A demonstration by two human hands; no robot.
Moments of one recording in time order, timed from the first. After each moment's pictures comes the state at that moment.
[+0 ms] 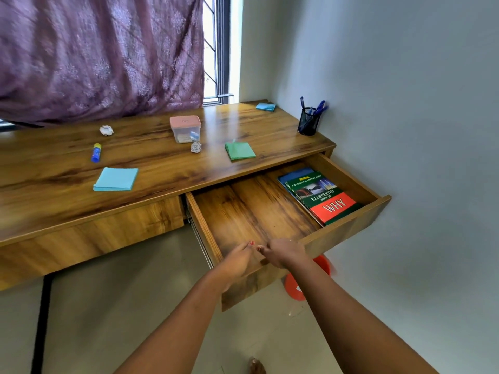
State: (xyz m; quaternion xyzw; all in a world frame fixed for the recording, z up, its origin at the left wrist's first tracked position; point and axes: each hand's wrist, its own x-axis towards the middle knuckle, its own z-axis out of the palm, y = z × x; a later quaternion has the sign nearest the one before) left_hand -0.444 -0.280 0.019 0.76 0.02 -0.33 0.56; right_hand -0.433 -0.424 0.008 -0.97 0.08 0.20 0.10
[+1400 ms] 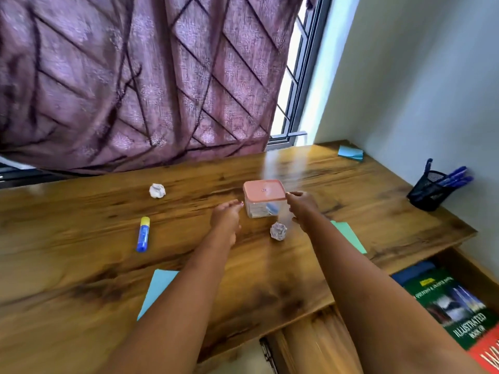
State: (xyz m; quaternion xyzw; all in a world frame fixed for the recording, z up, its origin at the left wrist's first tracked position) left_hand -0.001 -0.117 0.071 0.62 0.26 -0.06 0.74; right_hand 0.020 -0.278 0.081 -0.79 0.24 -0.01 0.57
